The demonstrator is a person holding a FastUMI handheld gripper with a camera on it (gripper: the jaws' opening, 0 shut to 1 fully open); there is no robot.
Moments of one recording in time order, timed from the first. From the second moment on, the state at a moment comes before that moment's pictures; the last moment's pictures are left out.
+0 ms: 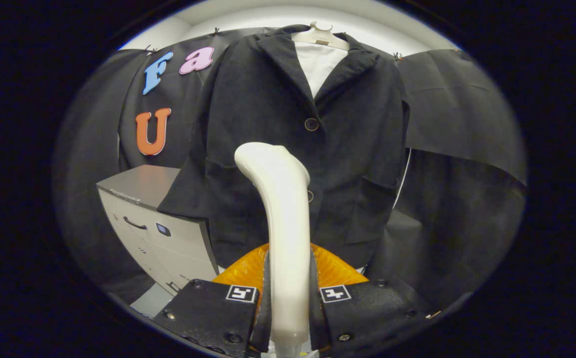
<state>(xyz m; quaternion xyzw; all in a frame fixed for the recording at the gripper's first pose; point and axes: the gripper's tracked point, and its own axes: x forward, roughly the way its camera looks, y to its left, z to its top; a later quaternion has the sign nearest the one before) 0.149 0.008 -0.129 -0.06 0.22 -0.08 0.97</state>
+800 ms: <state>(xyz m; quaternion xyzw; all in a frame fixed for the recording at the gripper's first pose) 0.126 0.006 -0.218 -0.10 0.31 -0.06 0.94</state>
